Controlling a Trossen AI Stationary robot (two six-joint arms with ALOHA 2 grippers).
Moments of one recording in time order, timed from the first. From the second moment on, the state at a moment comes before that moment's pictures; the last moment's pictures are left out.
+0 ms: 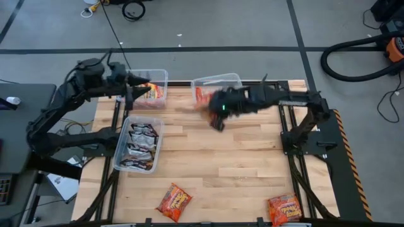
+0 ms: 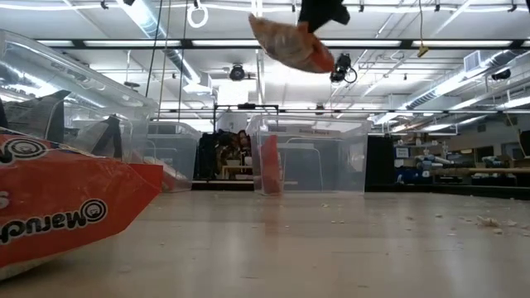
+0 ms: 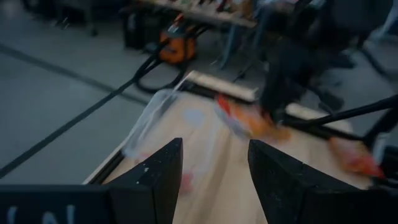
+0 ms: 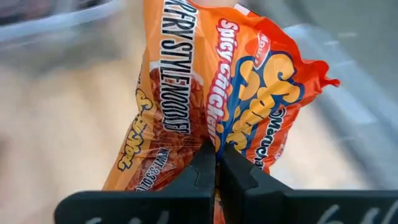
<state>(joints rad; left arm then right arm) 0.61 0.86 1.29 -0.71 0.25 -0.07 -0.02 1.69 1.83 -1.12 0.34 0.34</state>
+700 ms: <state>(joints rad) 0.57 0.80 1.29 -0.58 0.33 -0.15 0.31 1.95 1.56 -1.00 0.10 0.36</state>
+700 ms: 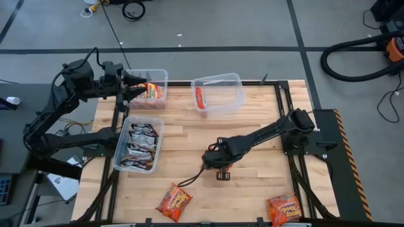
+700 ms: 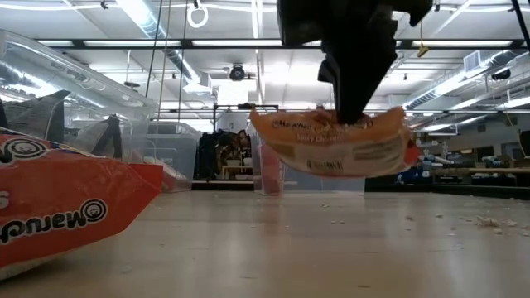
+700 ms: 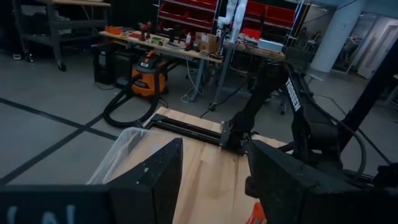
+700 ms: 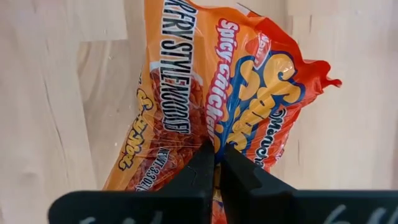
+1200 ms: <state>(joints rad) 0.57 0.80 1.29 -0.60 0.33 -0.14 0.31 1.92 1.51 -0.94 0.01 0.37</state>
